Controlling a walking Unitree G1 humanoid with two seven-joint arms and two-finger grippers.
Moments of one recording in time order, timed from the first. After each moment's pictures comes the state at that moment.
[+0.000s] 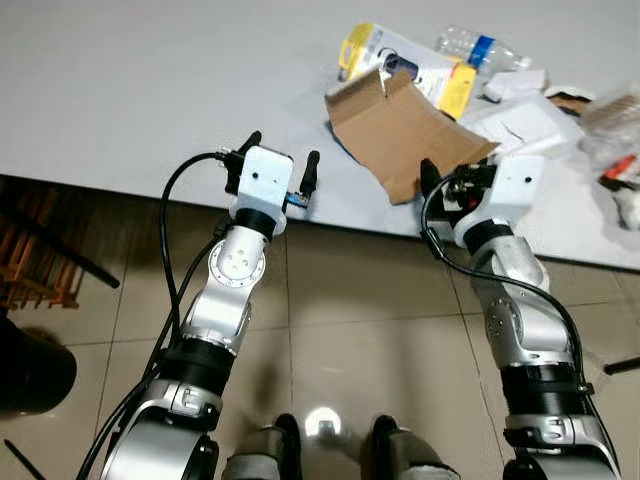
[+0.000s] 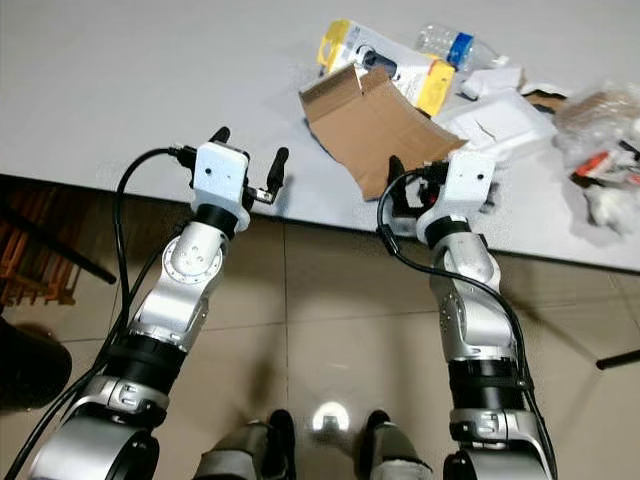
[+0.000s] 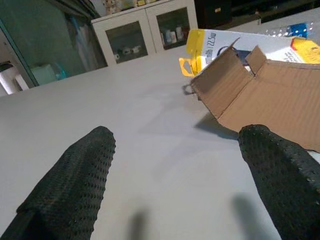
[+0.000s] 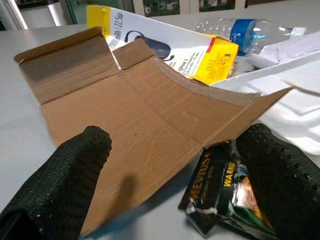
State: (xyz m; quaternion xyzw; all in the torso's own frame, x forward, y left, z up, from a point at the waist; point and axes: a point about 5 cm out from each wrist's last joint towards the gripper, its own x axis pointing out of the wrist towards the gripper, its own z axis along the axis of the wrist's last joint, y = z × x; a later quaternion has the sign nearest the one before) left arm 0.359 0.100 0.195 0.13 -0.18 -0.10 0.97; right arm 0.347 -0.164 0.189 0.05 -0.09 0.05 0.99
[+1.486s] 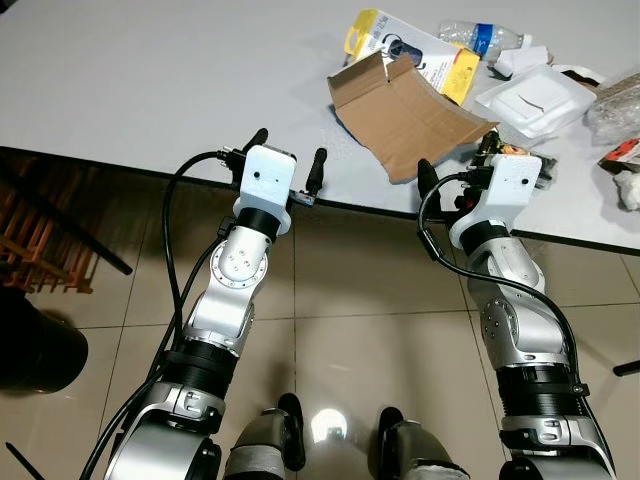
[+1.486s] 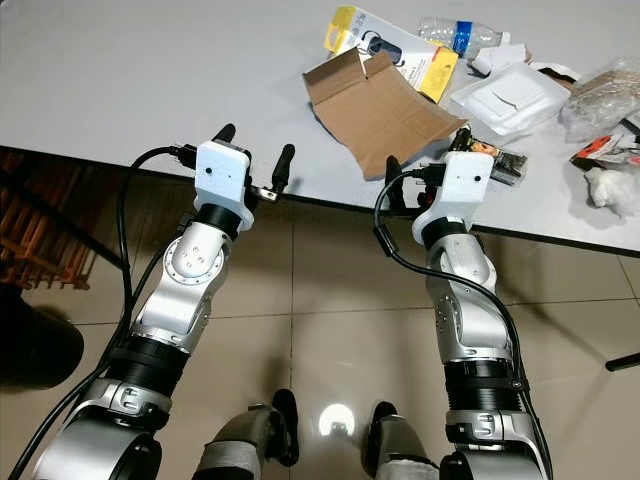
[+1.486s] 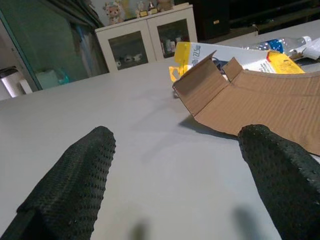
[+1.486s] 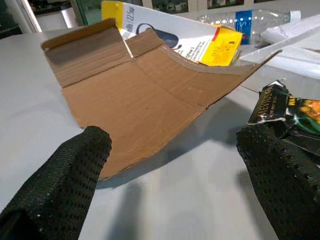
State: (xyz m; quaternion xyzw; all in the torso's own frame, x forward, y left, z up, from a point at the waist) left arm 0.355 0.095 0.199 0.11 -0.20 -0.12 0.97; right arm 0.346 -0.161 0.187 0.06 -0.09 0.05 0.99
